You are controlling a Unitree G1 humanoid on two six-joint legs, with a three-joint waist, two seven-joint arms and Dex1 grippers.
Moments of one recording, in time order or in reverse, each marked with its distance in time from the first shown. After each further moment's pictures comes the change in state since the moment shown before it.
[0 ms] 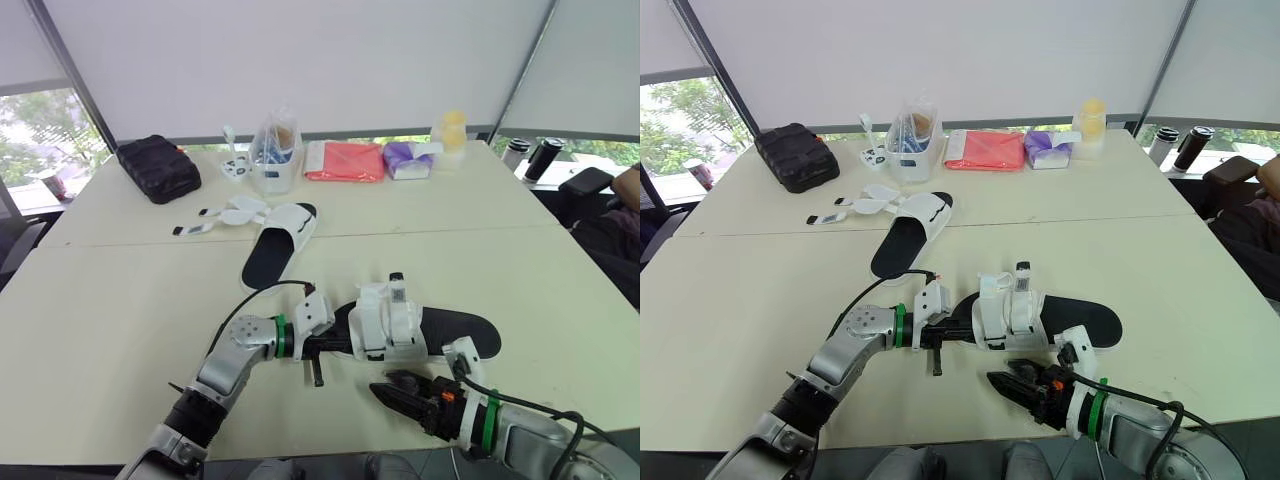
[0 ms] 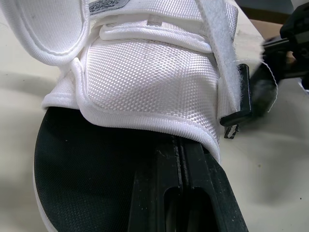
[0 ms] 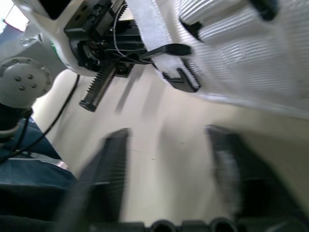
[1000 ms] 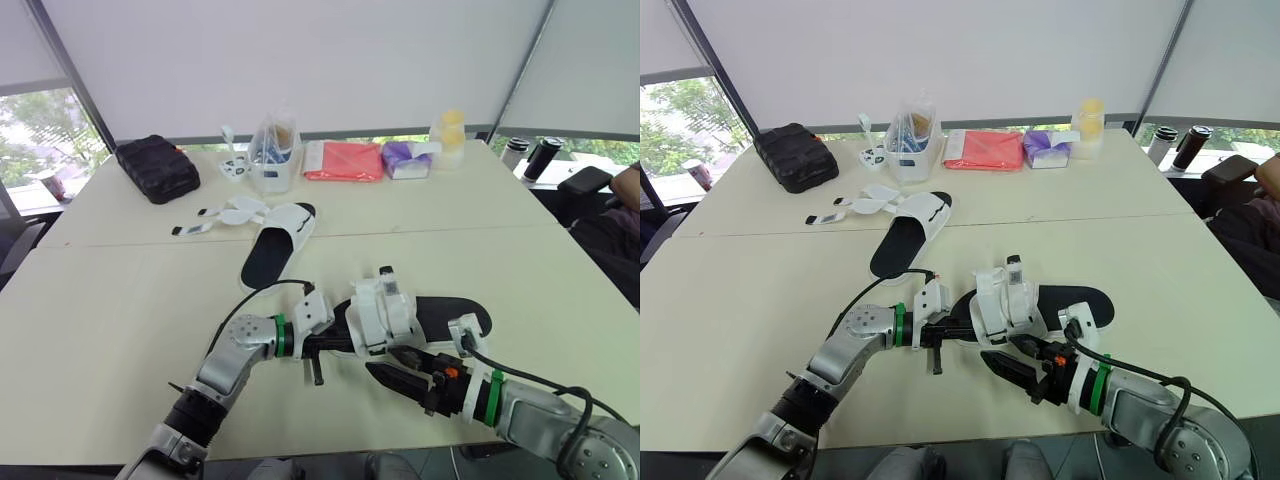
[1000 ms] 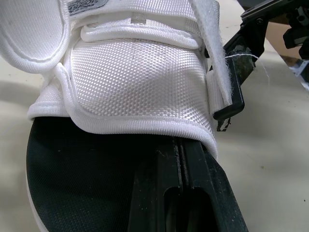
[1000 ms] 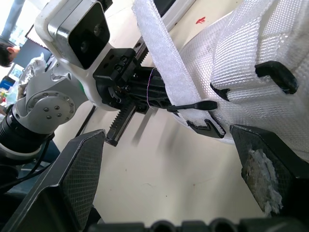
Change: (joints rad) left arm 0.001 0.001 0.006 0.003 0.000 -0.001 0.011; right arm -0.134 -0.013 -0.044 0.009 0.134 0.077 -0.051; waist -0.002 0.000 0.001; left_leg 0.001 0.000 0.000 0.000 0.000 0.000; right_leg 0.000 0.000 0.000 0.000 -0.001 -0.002
